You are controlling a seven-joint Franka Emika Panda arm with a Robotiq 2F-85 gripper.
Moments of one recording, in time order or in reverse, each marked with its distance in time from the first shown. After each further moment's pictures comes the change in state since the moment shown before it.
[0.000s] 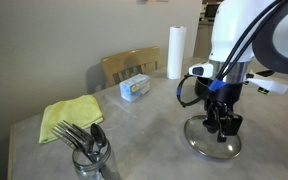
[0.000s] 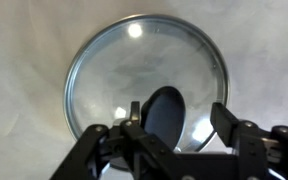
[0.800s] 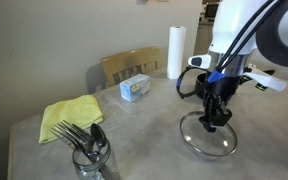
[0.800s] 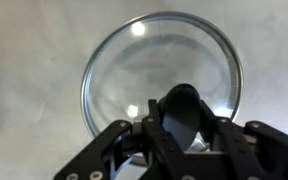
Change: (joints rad) arm 0.011 -0.034 -0.006 -0.002 -0.007 0.049 0.143
